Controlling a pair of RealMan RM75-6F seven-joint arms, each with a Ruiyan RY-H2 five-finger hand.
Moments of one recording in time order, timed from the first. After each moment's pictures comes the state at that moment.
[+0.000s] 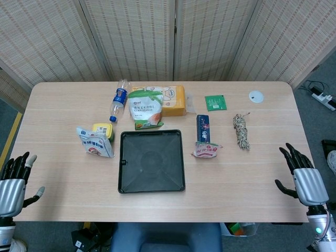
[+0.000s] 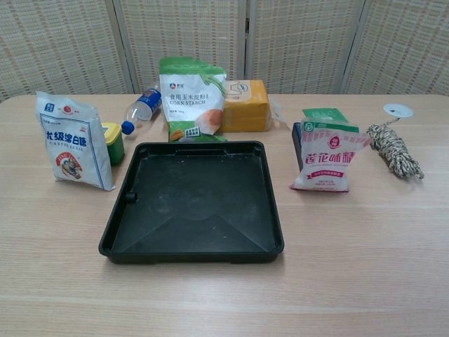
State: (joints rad) left arm -0.08 -1.17 -0.05 -1.60 1.50 1.53 0.16; right arm 0.11 -1.12 0.06 -1.61 -1.51 1.41 0.06
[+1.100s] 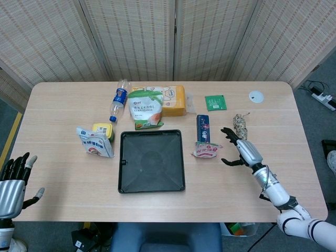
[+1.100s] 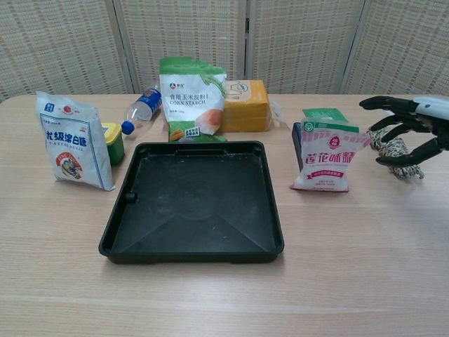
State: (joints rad) left arm -0.07 -1.14 -0.04 -1.66 1.50 1.53 0.20; right arm 0.54 -1.44 0.13 -1.19 -1.50 0.93 0.65
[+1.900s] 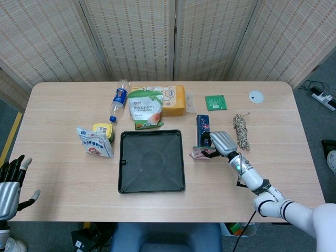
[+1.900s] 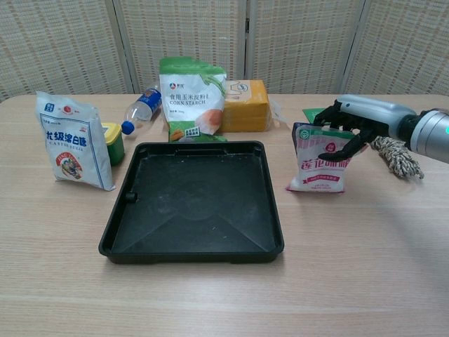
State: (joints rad) left arm -0.06 -1.13 -0.04 -1.63 1.48 1.52 0.13; right arm 0.72 -1.59 0.16 -1.06 -1.46 0.83 0.44
